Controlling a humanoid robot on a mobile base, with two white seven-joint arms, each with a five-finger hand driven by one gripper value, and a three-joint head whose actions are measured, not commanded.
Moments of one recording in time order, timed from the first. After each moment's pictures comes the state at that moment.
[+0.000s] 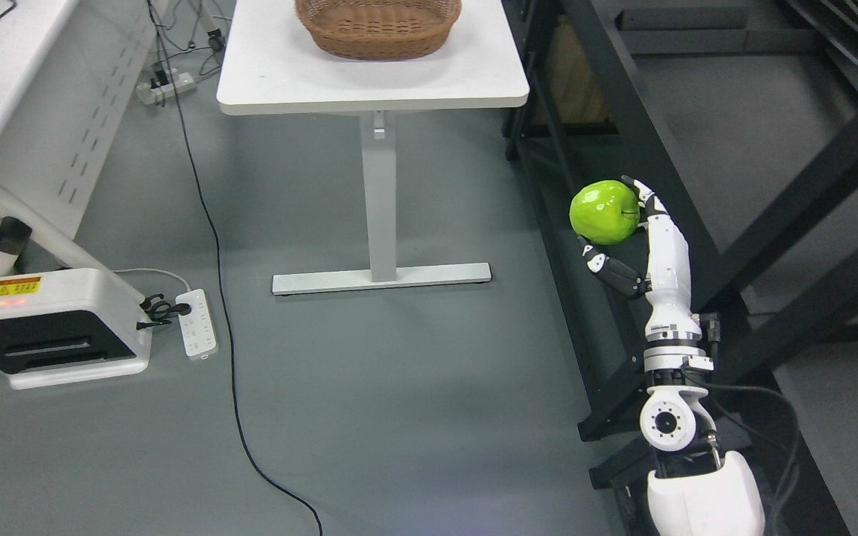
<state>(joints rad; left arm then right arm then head) -0.04 0.00 0.07 -0.10 0.04 -0.06 -0.14 -0.09 -0.09 0.10 -1.61 0.61 -0.04 -0.18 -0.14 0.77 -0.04</state>
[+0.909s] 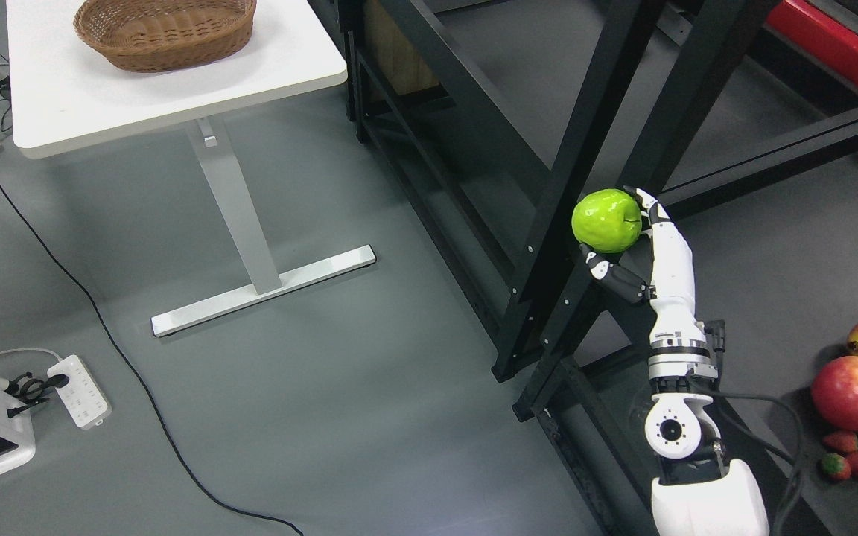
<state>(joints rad) -0.04 0.00 0.07 -0.10 0.04 -0.06 -0.14 -0.07 -0.09 0.08 -1.61 0.61 -0.06 -0.18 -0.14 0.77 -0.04</state>
